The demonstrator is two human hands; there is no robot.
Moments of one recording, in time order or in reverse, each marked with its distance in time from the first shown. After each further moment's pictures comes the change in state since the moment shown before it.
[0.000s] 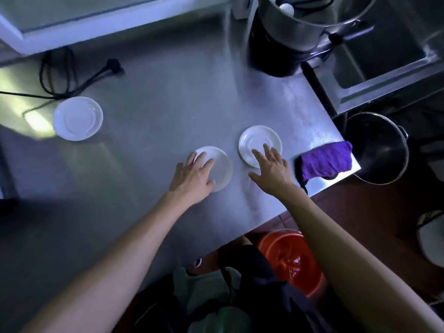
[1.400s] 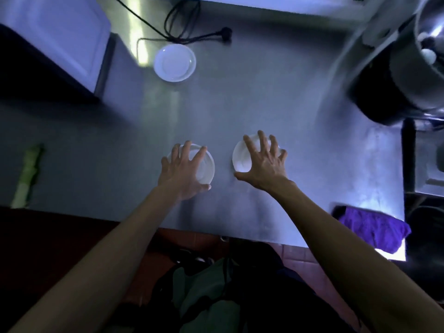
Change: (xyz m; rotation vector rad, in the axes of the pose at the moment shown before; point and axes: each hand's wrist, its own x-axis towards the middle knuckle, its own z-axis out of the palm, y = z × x) left_hand -0.111 -0.023 0.025 -0.204 0.099 -0.679; right_hand 0.044 -0.106 0.003 -0.229 0.038 -0.578
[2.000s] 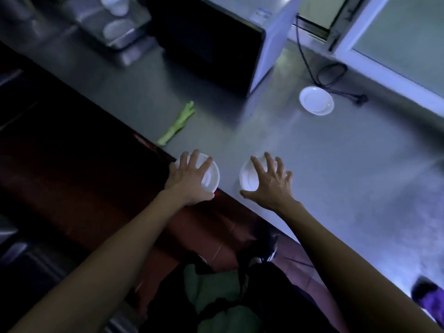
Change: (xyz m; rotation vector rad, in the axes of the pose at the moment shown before) left_hand -0.219 -0.264 0.035 -0.148 0.114 -0.339; right_hand -0.070 -0.312 0.034 -0.216 0.028 -0.409
